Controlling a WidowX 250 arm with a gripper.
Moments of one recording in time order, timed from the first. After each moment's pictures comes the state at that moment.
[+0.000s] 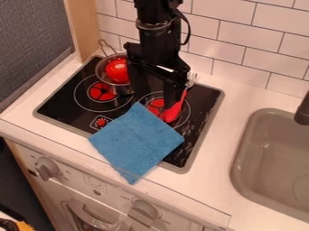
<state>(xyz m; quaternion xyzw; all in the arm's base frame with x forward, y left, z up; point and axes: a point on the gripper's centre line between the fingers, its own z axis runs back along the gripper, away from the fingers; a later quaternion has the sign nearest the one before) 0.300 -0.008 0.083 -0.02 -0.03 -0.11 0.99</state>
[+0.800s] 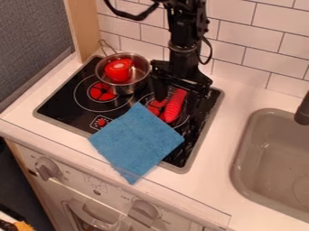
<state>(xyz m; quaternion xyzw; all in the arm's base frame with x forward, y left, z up) 0.363 -0.015 0.016 0.01 -0.01 -0.03 1.00</state>
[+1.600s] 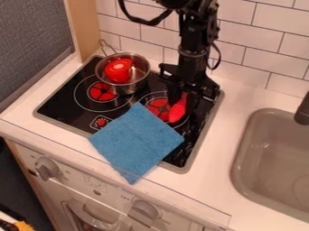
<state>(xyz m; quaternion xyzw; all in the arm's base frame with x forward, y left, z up) 0.370 -0.028 0.018 0.01 -0.01 -0.06 1.00</state>
